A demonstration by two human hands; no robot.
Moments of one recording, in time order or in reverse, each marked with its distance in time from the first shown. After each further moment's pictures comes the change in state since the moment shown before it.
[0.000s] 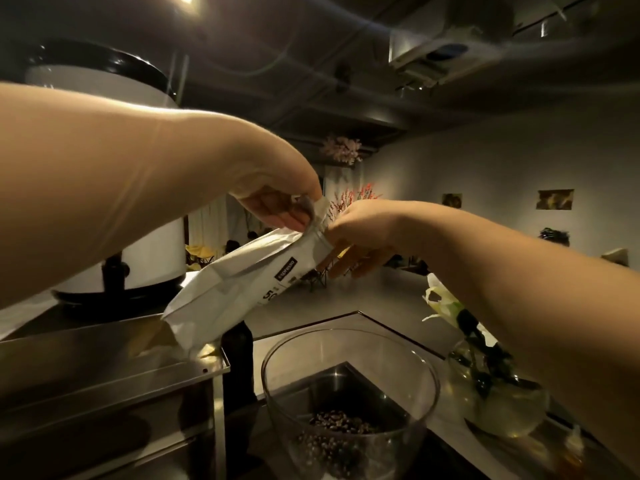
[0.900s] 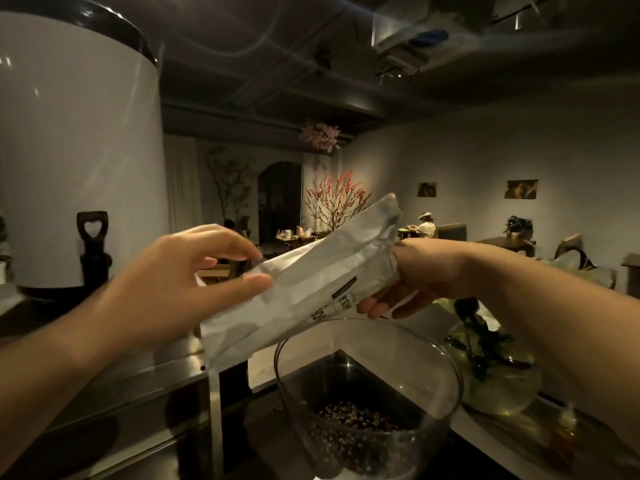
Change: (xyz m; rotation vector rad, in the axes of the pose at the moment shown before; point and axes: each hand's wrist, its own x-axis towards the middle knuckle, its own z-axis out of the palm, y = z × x) left_hand -0.058 -0.187 0.047 0.012 0.353 0.740; right_hand -0.015 0.076 0.016 0.158 -0.189 0.107
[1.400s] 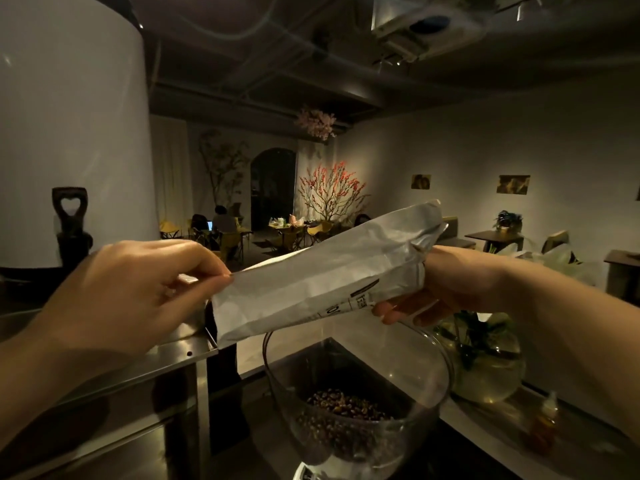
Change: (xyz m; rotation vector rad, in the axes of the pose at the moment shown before) left_hand -0.024 -0.053 0.016 0.183 0.113 0.185; right_hand -0.032 0.031 0.002 0.081 0.039 0.035
